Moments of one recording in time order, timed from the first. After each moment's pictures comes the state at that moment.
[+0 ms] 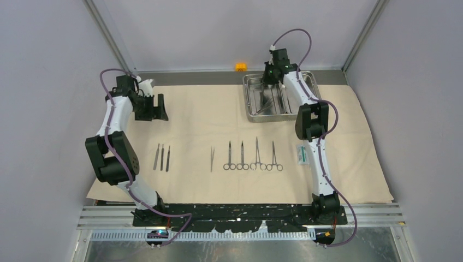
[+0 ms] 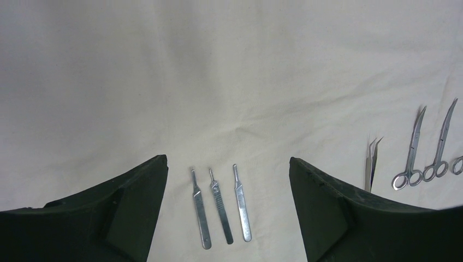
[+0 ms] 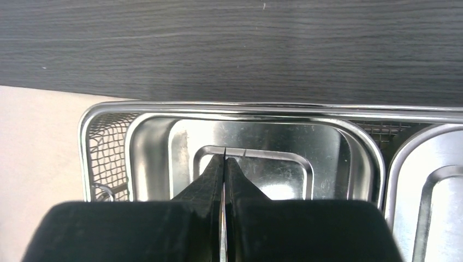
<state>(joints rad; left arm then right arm) 0.22 1.71 1.41 -0.82 0.40 0.21 0.21 2.62 2.48 -0.63 -0.15 0.31</state>
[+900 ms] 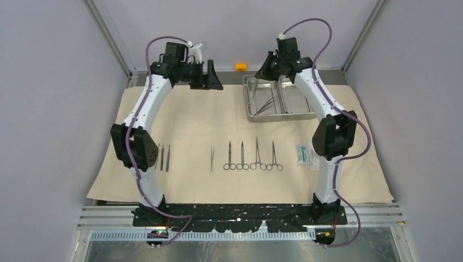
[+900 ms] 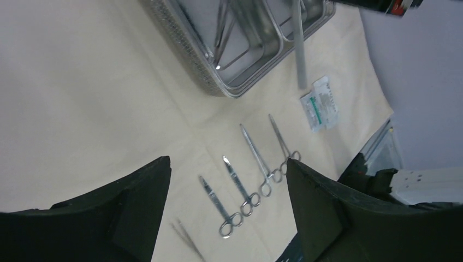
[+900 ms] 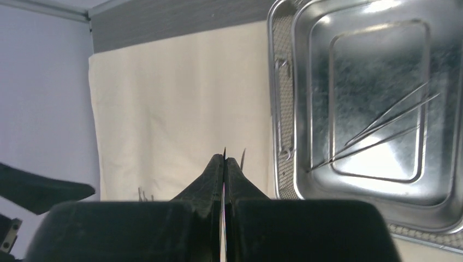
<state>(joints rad) -0.21 1.87 1.91 -0.80 0.65 -0.16 0.27 2.07 2.06 -0.64 -0.25 0.62</state>
